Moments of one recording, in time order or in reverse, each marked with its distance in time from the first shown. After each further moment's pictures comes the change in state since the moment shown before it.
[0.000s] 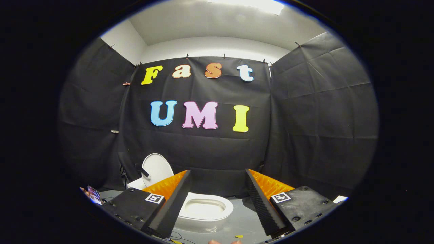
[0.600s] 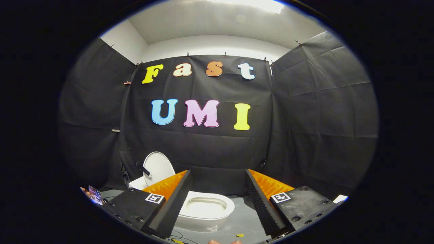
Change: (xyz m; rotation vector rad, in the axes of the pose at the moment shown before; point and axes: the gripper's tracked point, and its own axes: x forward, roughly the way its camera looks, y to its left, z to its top) arm 0.000 0.003 -0.003 0.001 0.015 0.010
